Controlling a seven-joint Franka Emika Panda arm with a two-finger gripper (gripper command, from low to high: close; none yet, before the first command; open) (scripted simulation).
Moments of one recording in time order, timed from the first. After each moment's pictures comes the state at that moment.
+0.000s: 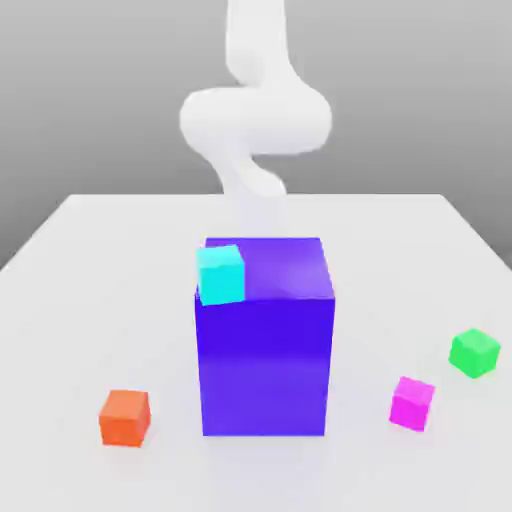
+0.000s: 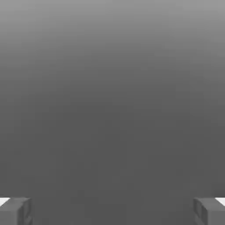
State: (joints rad) arm 0.07 -0.71 -0.02 -2.34 0.04 2.35 0.73
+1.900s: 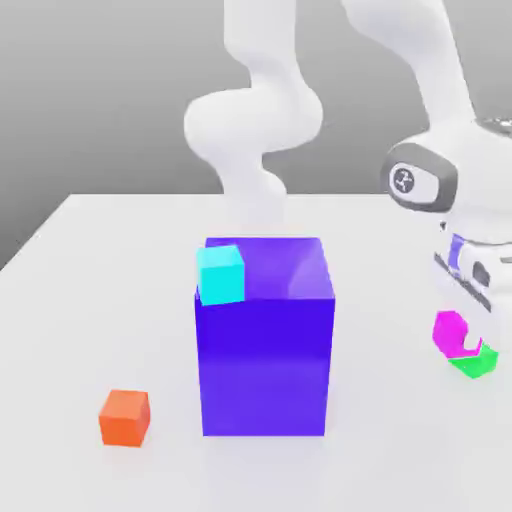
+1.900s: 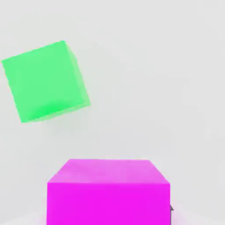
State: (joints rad) arm 0.61 0.04 0.20 -2.69 0.00 2.72 -0.36
